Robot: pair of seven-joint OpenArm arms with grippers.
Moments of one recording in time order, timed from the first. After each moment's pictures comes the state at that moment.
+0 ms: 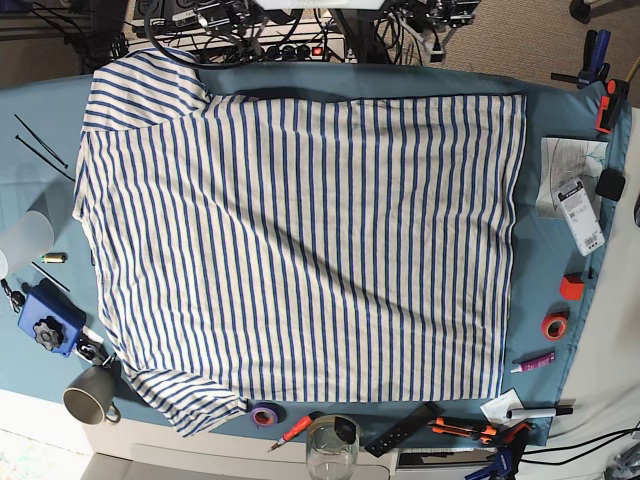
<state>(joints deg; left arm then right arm) 6.6 0.9 -10.6 16.2 2.2 -13.7 4.1 -6.8 6.4 -5.3 19.9 -3.0 9.4 -18.2</state>
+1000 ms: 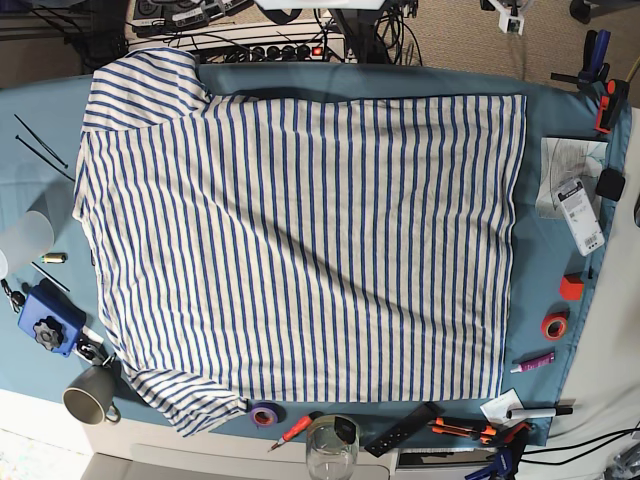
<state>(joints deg) 37.7 -10.2 -10.5 59.9 -6.7 -21.4 4.4 -37.4 15.6 -5.3 62.5 -3.0 6.5 -23.4</state>
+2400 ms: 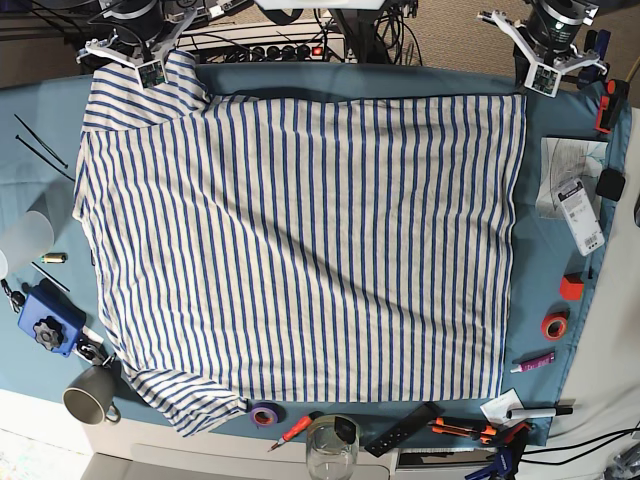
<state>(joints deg) 54.3 -10.4 -19.5 125.6 -6.8 -21.6 28.3 -57.1 15.6 11.6 132.1 -7.9 5.7 -40.9</state>
